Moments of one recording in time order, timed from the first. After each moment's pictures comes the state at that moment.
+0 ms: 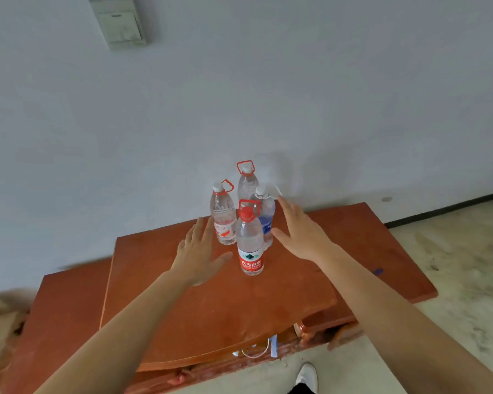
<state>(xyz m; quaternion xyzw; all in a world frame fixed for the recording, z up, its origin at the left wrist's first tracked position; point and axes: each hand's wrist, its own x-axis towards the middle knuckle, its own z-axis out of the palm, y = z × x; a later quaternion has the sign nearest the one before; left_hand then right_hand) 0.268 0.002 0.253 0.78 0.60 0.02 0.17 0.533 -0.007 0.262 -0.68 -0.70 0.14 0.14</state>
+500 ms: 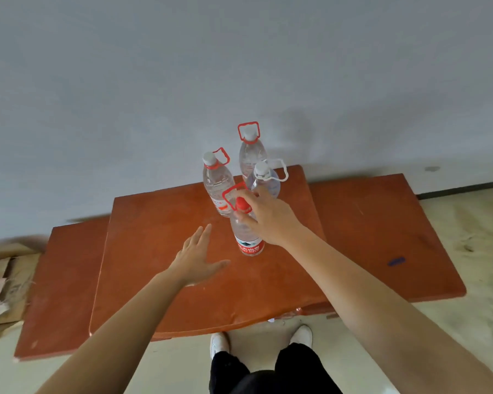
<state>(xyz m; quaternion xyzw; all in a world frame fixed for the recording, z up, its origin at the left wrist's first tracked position) 0.298 0.042 0.161 0.68 0.66 -0.10 0.31 0.525 0.095 0.198 -0.53 -0.81 0.18 0.15</state>
